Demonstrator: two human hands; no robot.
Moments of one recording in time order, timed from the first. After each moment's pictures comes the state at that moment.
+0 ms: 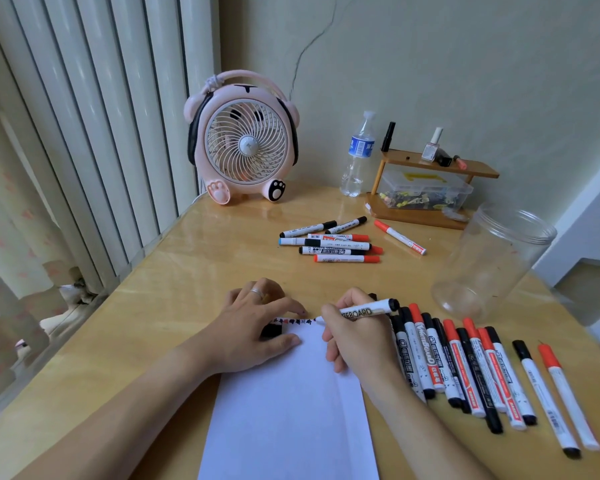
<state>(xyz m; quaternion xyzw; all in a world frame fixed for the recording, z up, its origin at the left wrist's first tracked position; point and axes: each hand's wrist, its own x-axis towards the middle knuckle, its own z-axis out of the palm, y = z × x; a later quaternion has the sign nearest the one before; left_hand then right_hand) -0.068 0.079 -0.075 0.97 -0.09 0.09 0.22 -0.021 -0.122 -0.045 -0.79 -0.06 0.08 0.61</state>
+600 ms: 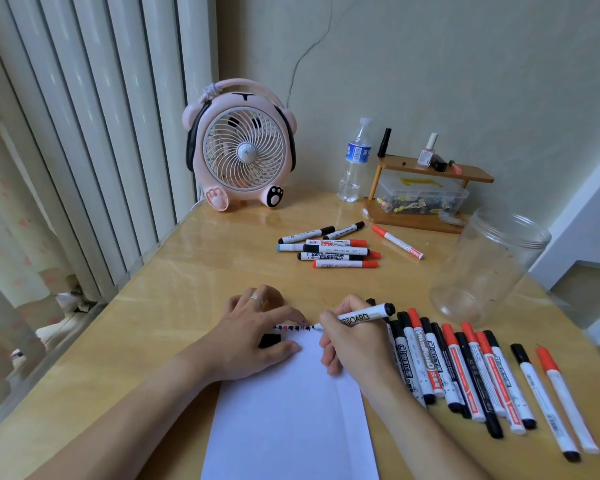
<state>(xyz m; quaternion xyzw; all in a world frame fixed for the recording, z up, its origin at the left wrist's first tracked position) -0.066 0.080 -0.074 0.97 -0.09 0.08 0.21 -0.019 -0.119 -0.044 -0.78 -0.05 0.09 0.62</state>
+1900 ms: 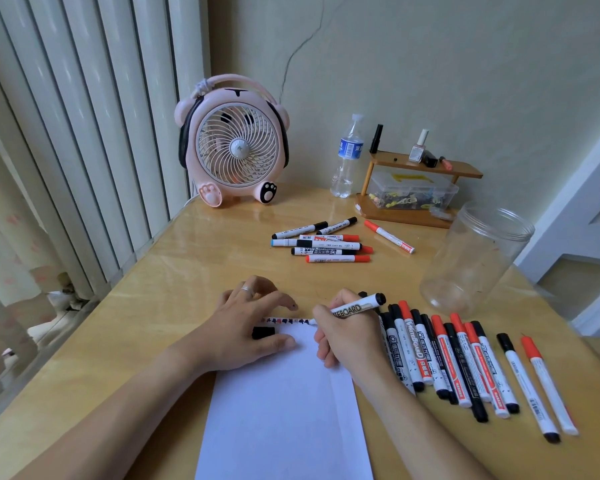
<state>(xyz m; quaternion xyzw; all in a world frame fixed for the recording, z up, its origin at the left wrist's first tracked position) -0.068 0.083 -0.071 0.96 -0.10 0.09 0.26 -0.017 -0.121 -0.048 -0.79 -0.05 0.09 0.61</state>
